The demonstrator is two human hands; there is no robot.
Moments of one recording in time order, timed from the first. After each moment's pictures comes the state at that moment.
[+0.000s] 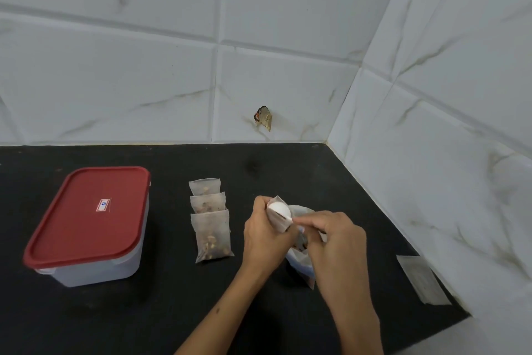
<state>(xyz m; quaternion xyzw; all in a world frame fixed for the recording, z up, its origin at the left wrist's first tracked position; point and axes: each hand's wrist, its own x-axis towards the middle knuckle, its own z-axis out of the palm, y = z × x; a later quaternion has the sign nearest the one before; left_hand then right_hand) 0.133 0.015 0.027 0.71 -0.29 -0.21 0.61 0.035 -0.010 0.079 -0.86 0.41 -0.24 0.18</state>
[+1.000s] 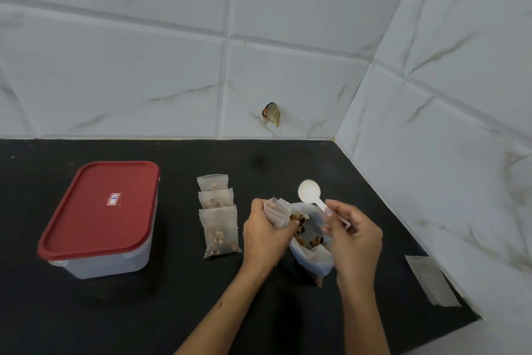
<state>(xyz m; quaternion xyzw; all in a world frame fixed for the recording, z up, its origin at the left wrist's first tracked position) 0.145 0.014 0.001 0.73 -0.25 -0.20 0.60 0.038 -0.033 0.057 -0.65 0.44 -0.46 0.42</state>
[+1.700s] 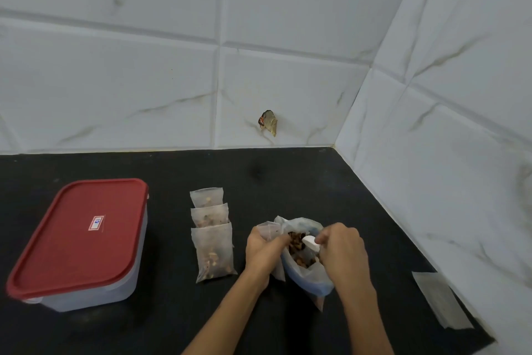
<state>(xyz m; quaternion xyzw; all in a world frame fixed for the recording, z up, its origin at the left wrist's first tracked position) 0.165 -0.026 -0.043 0.65 -0.09 -0.42 0.63 0.061 -0.098 0.040 -0.82 0.56 0.03 0.14</state>
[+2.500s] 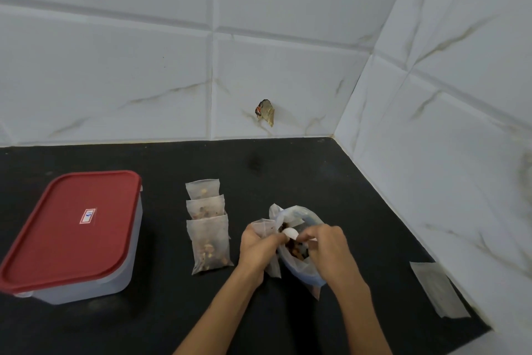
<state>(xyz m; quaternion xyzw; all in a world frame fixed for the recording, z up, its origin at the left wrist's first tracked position) 0.161 -0.023 -0.043 0.64 -0.06 -0.46 0.62 0.049 -0.101 0.009 -0.88 0.41 -0.04 0.23</state>
